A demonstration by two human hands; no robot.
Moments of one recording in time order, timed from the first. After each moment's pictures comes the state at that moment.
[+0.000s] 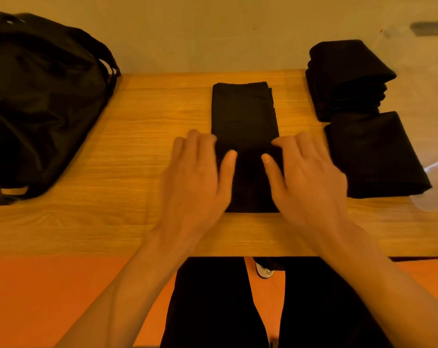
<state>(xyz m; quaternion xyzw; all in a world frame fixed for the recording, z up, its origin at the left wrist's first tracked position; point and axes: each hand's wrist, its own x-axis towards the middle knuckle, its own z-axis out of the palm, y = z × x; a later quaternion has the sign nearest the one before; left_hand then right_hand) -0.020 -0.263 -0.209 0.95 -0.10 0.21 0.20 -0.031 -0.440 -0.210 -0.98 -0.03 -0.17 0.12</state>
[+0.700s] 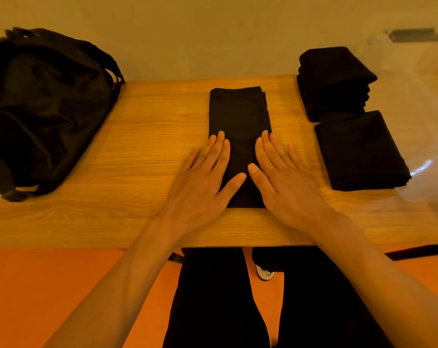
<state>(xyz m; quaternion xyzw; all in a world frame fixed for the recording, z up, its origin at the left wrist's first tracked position) -0.012 -0.253 -0.236 0.97 -0.21 -0.04 0.12 -0.029 -0.447 -0.232 -0.98 -0.11 0.04 0.15</state>
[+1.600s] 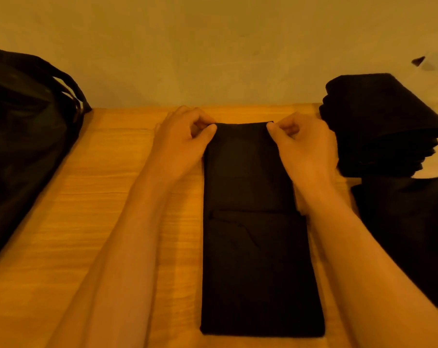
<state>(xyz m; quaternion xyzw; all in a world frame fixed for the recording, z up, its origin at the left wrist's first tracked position) 0.188 -0.250 -0.228 0.92 -0.08 0.05 0.38 0.153 -0.455 -0.228 -0.91 0.13 -0.15 0.37</state>
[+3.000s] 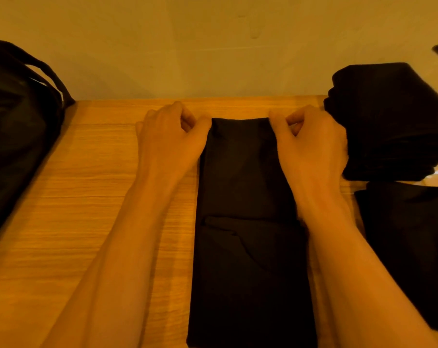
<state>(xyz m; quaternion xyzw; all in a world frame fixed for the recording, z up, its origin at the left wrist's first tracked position) 0.187 -0.265 -0.226 0.93 0.03 0.09 0.34 0.156 -0.454 -0.226 -0.91 0.18 -0.17 0.32</state>
